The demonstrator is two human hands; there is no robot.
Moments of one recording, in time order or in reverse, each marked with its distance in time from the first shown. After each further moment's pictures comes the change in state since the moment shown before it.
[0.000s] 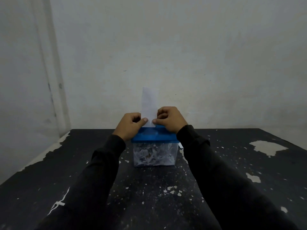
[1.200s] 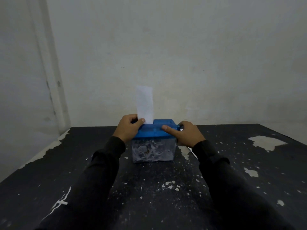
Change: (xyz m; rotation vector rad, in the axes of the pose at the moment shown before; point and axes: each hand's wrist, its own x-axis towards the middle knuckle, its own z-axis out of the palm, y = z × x) left_hand -0.012 -0.005 0.013 0.003 0.059 -0.097; right_hand -0.063 0.045 -0.030 -0.275 0.067 0.251
